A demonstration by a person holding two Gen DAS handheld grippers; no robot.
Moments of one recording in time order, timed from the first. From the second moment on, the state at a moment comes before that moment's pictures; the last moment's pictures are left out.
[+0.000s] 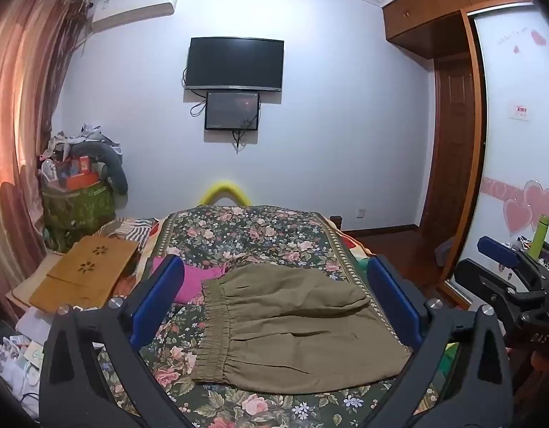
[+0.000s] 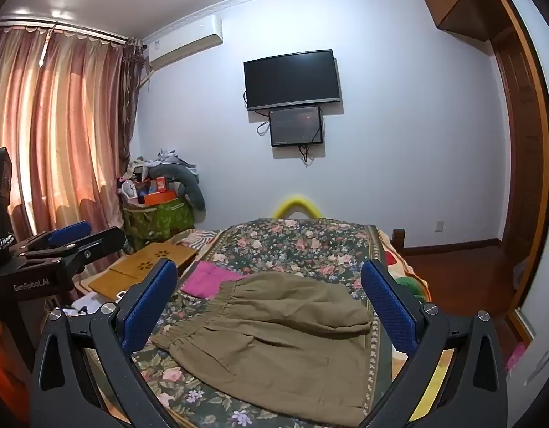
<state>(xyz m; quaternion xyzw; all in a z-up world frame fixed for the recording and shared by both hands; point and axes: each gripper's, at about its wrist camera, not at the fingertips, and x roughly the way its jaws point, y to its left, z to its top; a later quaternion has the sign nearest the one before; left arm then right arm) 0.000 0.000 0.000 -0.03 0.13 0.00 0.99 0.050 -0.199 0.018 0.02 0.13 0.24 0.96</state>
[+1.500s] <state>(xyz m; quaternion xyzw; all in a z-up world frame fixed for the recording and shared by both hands) 0.006 -0.002 -0.002 -0.03 0.14 0.00 0.99 0.053 -0.198 0.012 0.02 0.14 0.23 0.96</state>
